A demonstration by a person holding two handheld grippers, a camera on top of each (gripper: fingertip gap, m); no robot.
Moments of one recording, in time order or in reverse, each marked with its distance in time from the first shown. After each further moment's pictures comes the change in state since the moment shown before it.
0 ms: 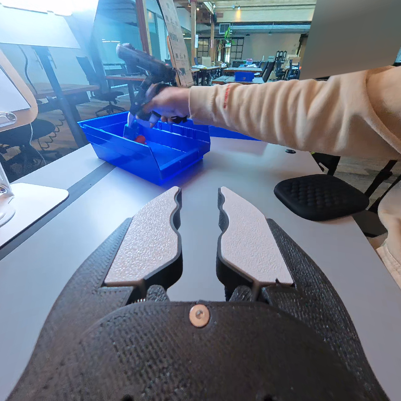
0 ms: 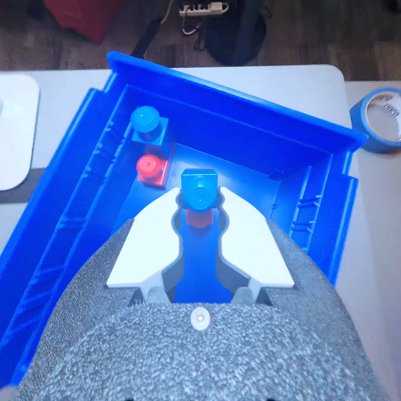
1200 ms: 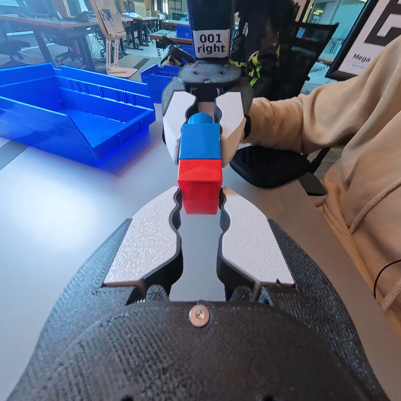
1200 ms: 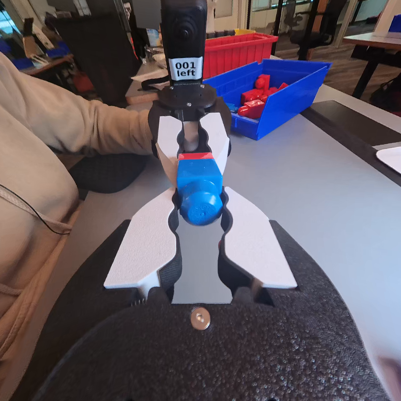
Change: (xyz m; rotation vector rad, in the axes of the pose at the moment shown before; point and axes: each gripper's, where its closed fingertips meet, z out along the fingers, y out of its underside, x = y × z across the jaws) left arm 0.047 0.033 0.015 -0.150 0.268 -0.029; right arm -0.308 0.213 -0.255 0.416 -1.283 -0.673
